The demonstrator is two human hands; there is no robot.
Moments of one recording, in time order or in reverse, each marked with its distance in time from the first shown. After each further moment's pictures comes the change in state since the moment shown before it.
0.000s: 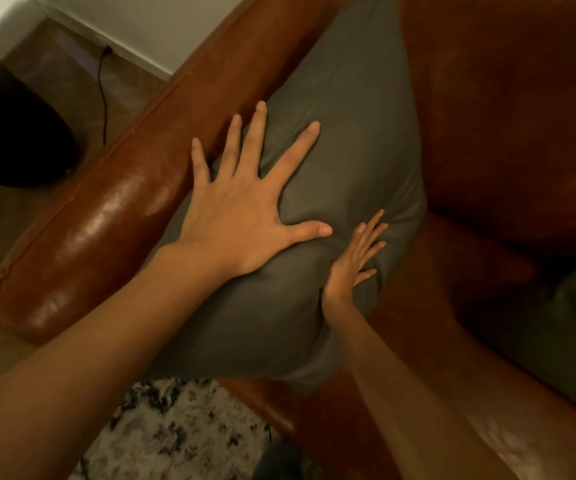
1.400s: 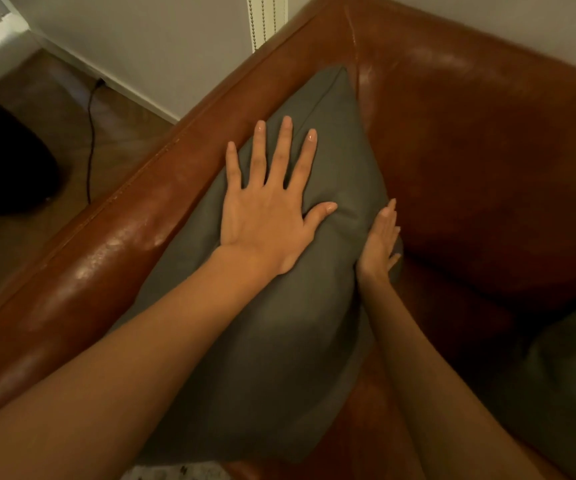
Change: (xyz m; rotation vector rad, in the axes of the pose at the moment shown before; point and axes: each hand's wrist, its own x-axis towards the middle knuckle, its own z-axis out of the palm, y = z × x) left_hand 0.083 0.021 0.015 0.176 0.214 -0.022; right_hand 0.121 -0.051 -0.045 0.023 0.071 0.132
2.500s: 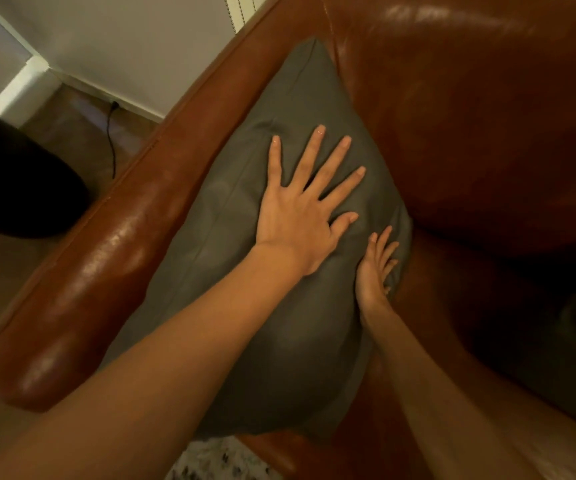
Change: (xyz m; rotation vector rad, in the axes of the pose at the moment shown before) left_hand -0.009 0.046 0.008 0.261 -0.092 0.282; right_hand -0.038 0.053 -0.001 0.072 -0.123 0.203
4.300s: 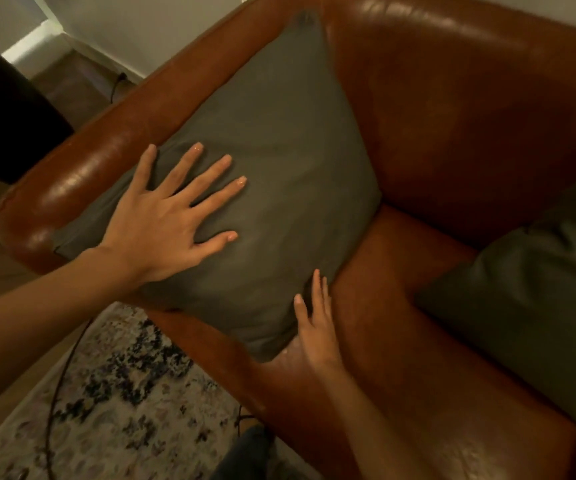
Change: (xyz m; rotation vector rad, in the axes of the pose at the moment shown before) left_hand -0.182 -0.030 -0.012 0.052 0.007 -0.024; right_hand -0.099 0.188 -0.041 -0.285 -0.273 -0.439
